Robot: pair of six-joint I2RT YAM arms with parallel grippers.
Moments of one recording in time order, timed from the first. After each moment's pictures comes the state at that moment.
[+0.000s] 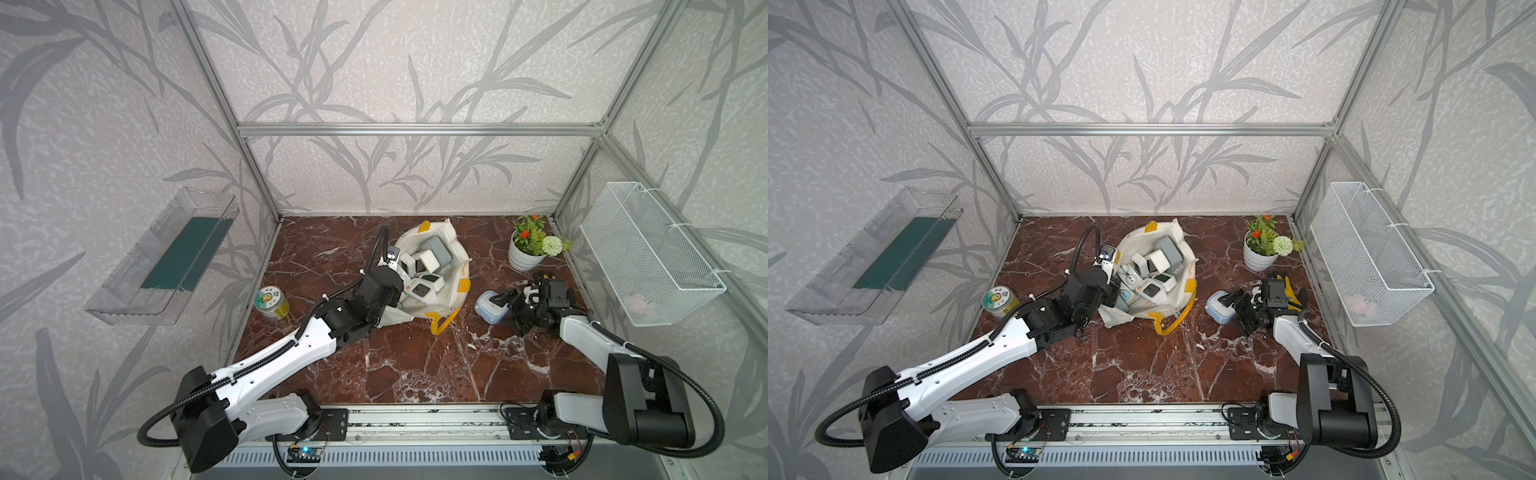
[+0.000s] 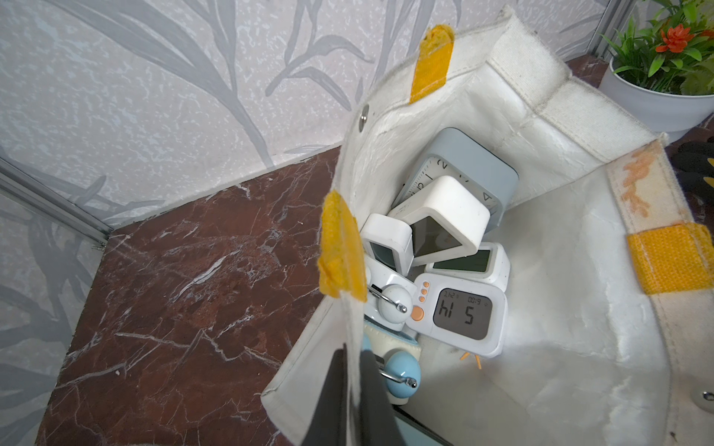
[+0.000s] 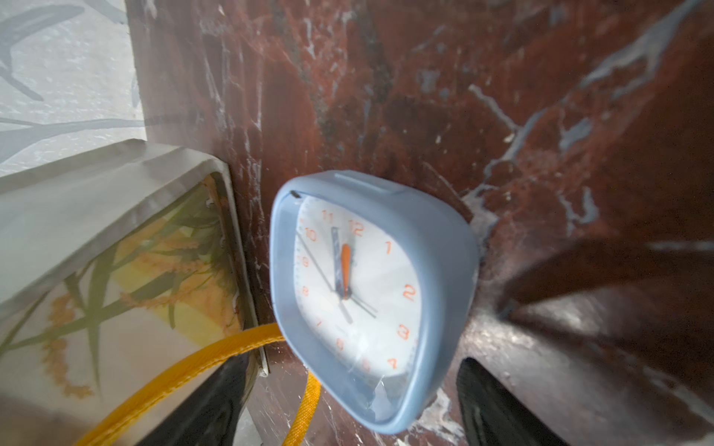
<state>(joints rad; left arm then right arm) -0.82 1.18 0.95 -0.31 -0.54 -0.13 -0.06 1.26 0.54 -0.22 -0.56 0.91</state>
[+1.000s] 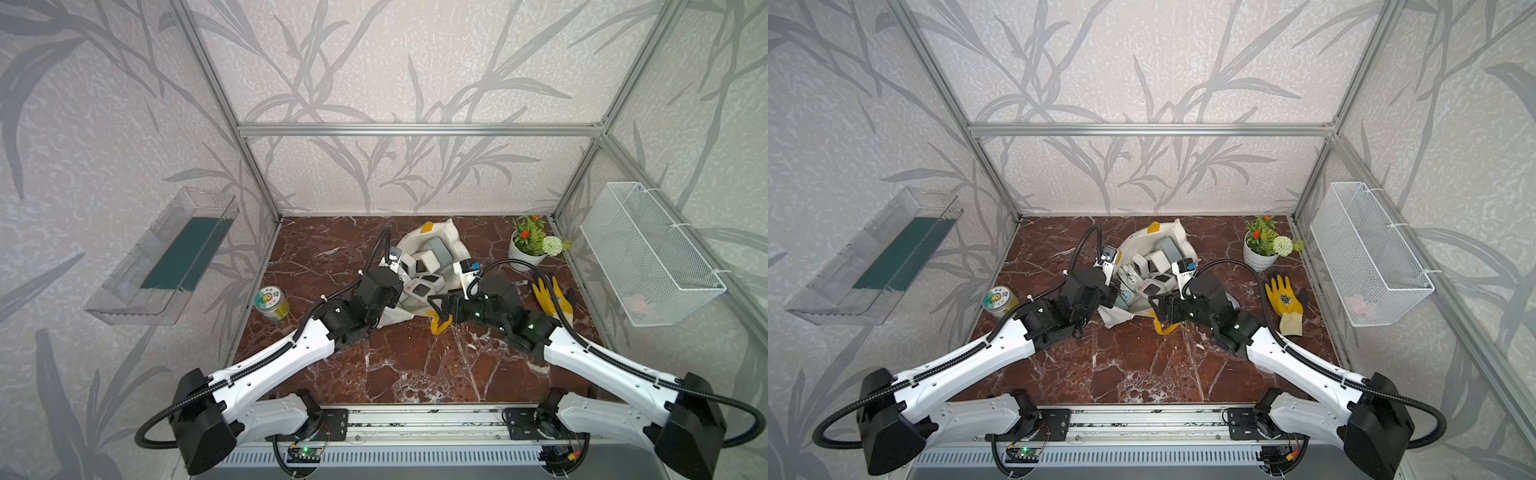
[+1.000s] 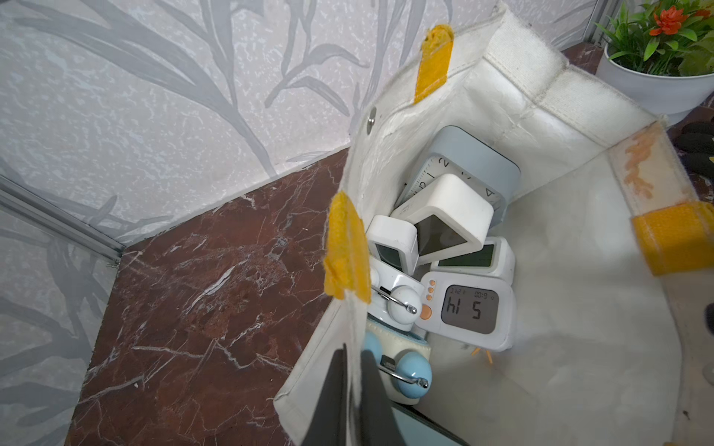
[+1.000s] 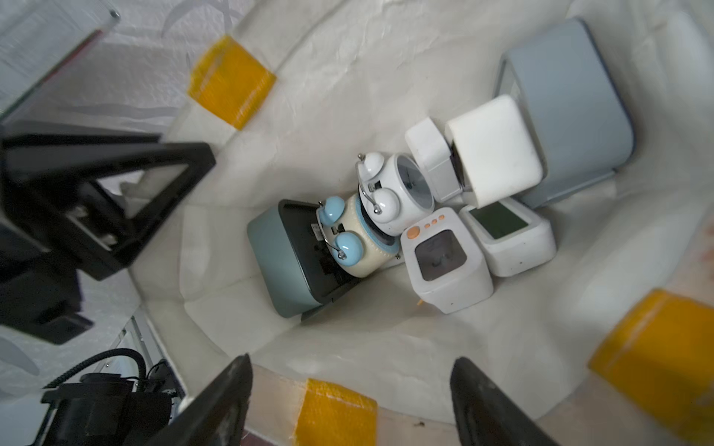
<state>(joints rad) -0.82 1.16 0.95 -0.31 -0.55 -0.04 0.78 1.15 0.75 -0.09 -0.08 0.52</state>
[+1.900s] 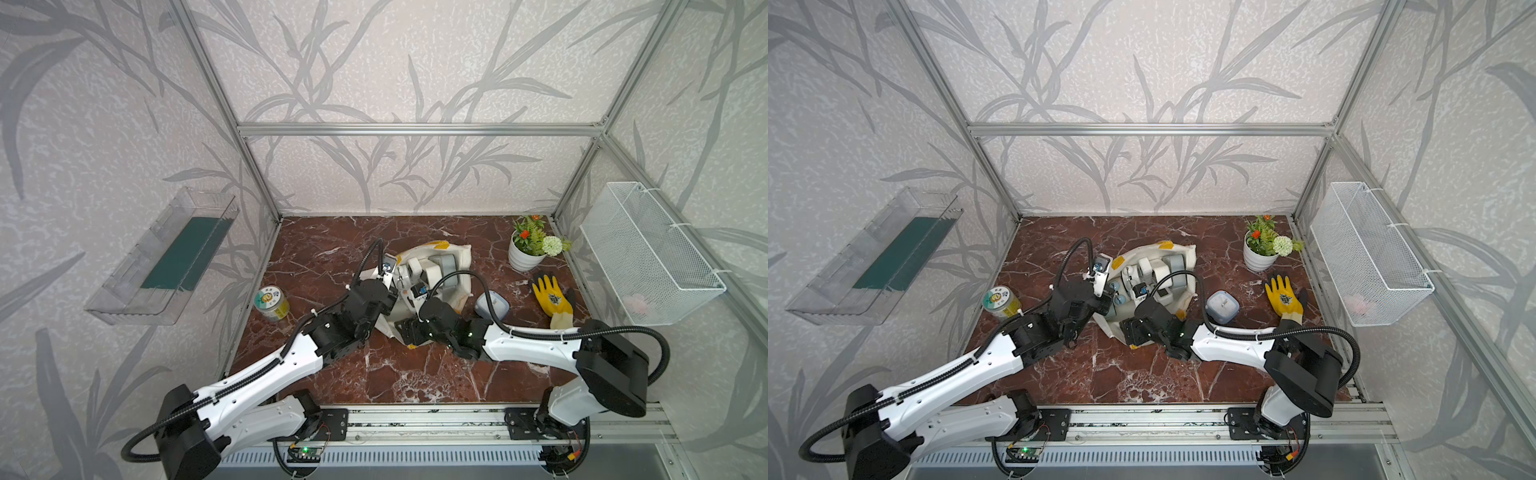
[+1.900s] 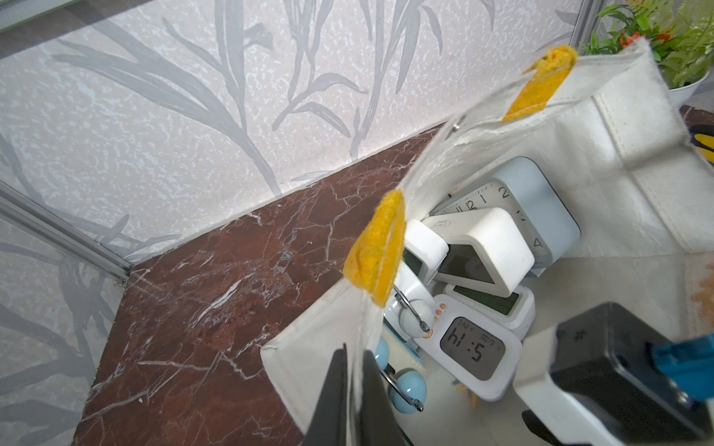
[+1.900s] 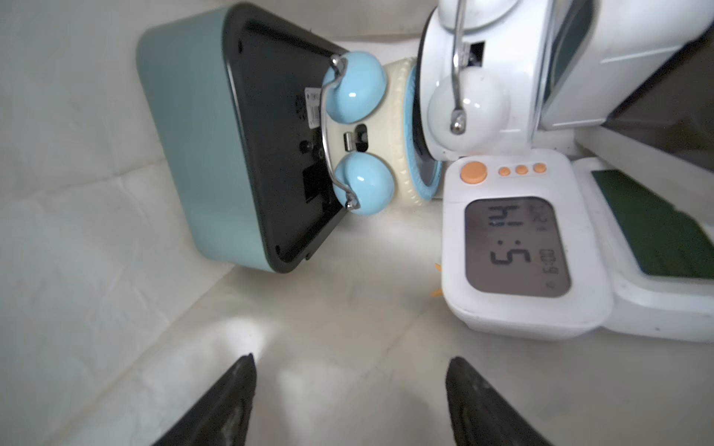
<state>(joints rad) -0.85 0.99 0.78 -0.19 -0.56 -0.01 1.04 1.55 0.81 0.09 0.15 0.54</state>
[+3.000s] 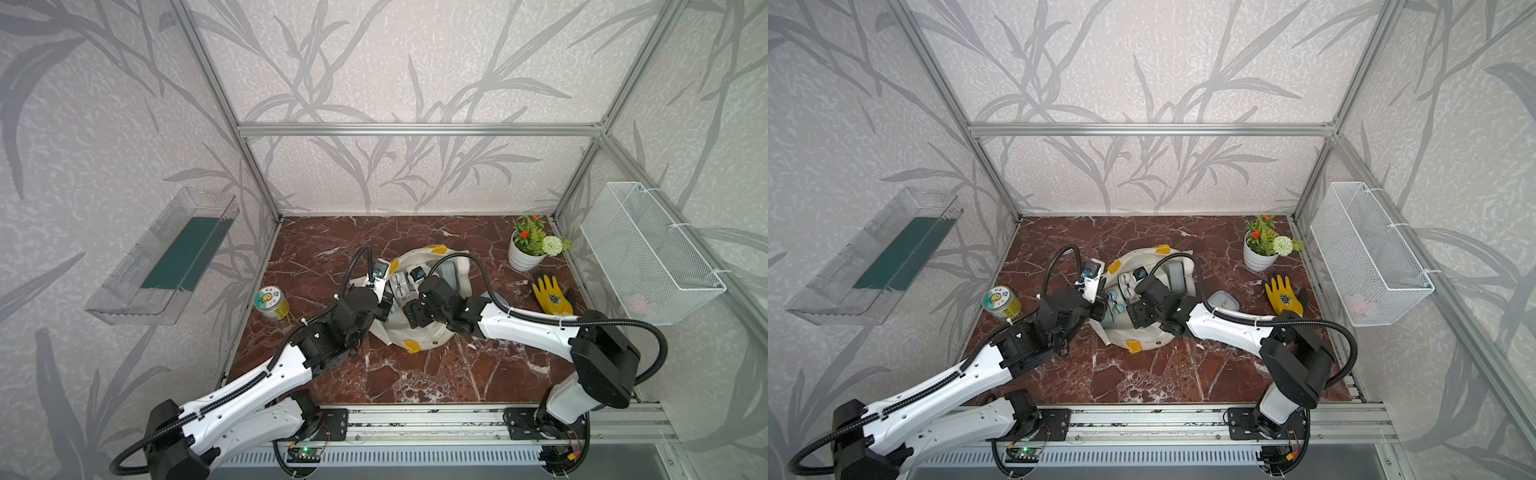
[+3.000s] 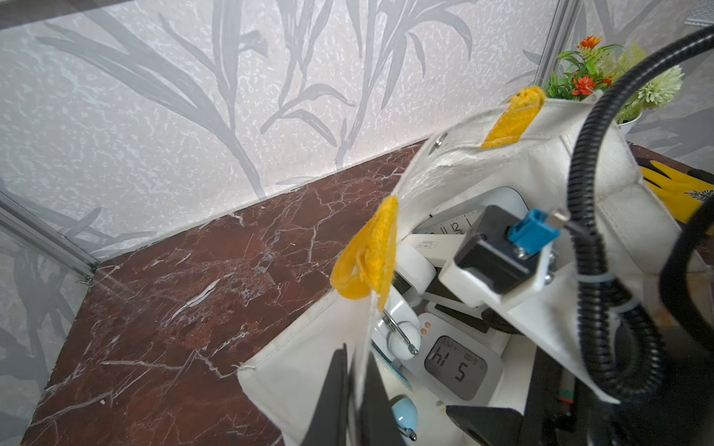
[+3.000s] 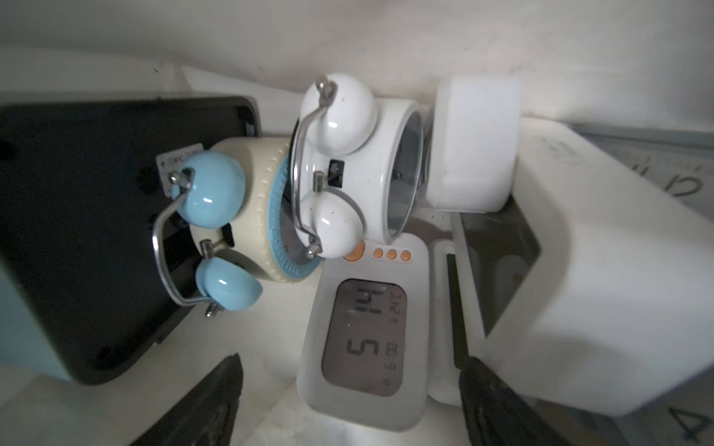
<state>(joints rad) -0.85 0.94 0.75 -0.18 -0.51 -0.05 0.91 1.64 1.03 -0.21 0.16 0.30</state>
